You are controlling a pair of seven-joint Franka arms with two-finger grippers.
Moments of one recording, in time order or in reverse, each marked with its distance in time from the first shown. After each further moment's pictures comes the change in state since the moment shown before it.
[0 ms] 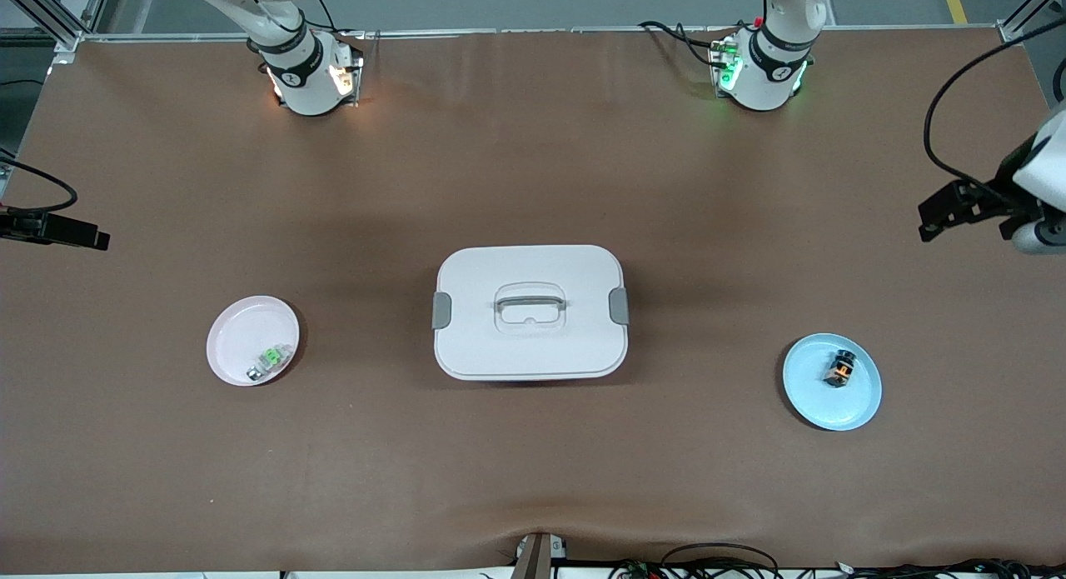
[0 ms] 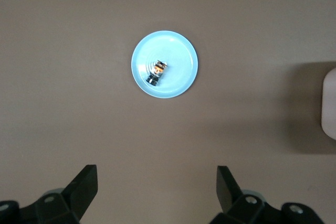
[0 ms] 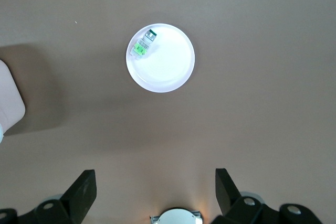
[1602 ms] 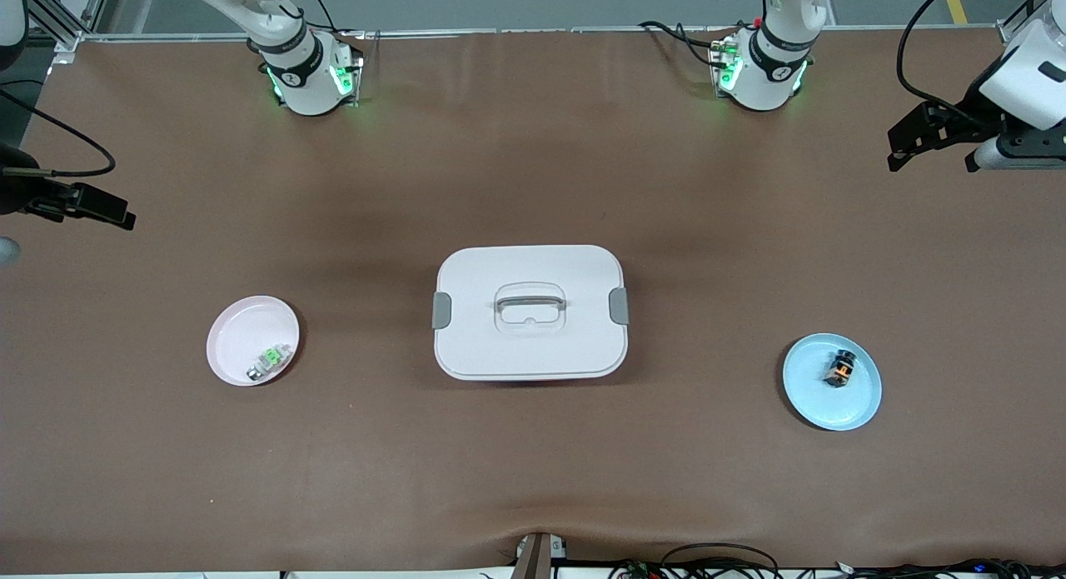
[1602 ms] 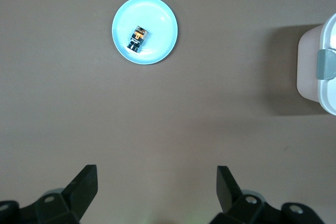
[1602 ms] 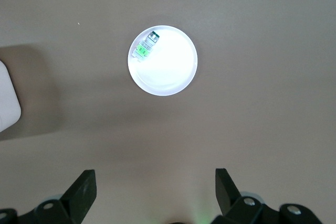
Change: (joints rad) left arm -0.113 -0.175 0.092 -0.140 -0.073 -0.065 0.003; right arm 0.064 -0.259 -0.055 -0.406 0.001 0.232 0.003
